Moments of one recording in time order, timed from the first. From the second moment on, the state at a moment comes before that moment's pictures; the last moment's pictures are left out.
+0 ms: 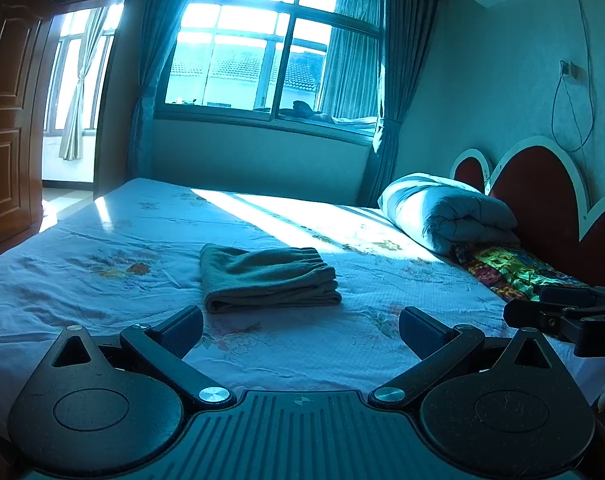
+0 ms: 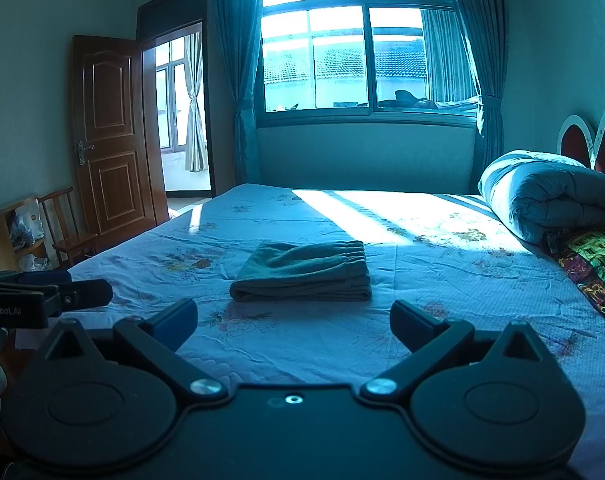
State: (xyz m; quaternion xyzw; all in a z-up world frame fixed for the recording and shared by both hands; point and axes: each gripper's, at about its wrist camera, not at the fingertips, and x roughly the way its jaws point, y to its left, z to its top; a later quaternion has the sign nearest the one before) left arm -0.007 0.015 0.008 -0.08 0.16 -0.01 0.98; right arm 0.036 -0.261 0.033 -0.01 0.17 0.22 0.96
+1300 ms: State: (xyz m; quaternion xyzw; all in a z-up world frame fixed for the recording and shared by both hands) left arm -0.011 0.013 0.010 -0.07 0.14 -0.02 0.99; right arm 0.037 -0.266 0.030 -0.01 0.17 0.23 0.96
